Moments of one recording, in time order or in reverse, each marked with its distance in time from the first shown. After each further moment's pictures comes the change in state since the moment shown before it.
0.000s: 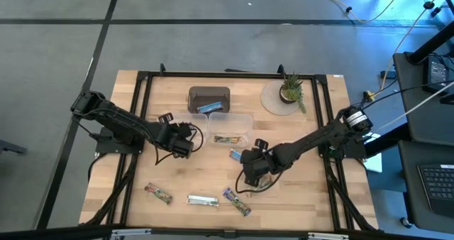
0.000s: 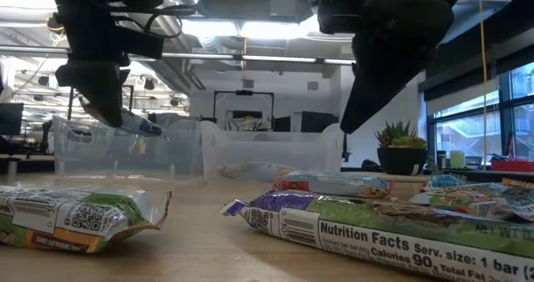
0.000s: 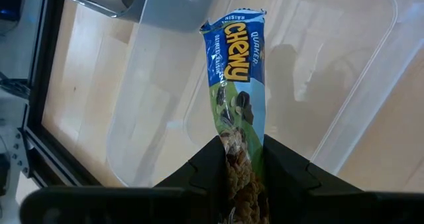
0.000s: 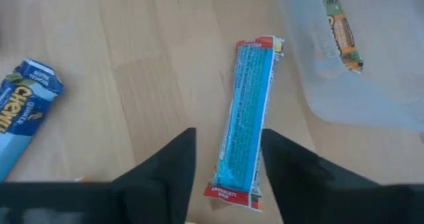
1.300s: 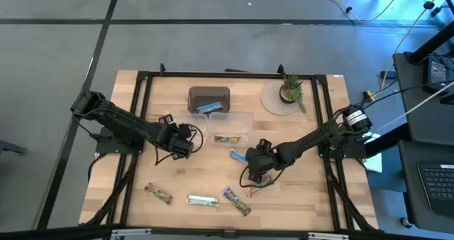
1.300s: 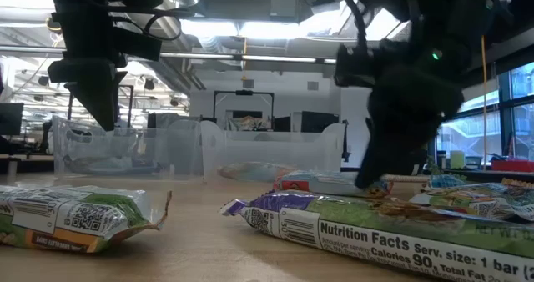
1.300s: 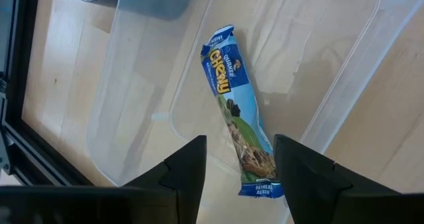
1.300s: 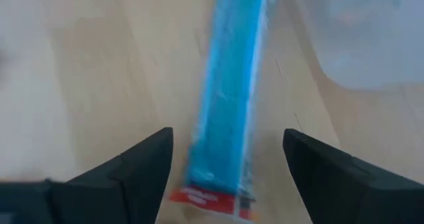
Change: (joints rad) left arm -0.003 0.000 -0.001 0.001 0.059 -0.003; right arm -0.031 -0.002 -0.262 0.293 -0.028 0.019
